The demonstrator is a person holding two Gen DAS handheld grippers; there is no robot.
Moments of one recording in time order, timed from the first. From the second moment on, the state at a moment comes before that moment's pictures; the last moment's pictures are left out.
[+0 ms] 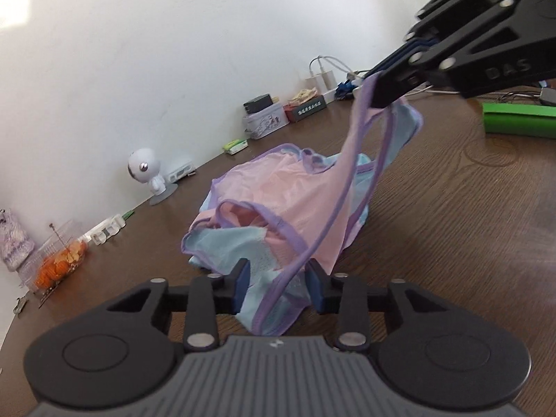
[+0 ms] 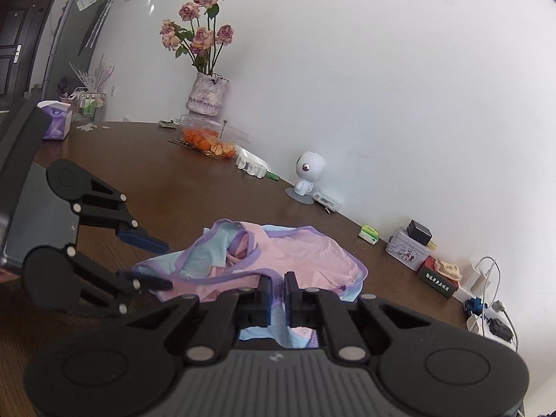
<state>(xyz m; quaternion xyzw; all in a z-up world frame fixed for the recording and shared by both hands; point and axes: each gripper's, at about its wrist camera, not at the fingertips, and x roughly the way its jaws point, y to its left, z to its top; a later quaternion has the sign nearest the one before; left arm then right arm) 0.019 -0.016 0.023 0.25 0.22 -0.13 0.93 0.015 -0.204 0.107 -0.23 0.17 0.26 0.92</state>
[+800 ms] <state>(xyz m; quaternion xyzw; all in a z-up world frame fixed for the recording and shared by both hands) 0.032 0.027 0.077 0.06 0.19 0.08 0.98 0.019 -0.155 0.047 -0.26 0.22 0.06 0.94</state>
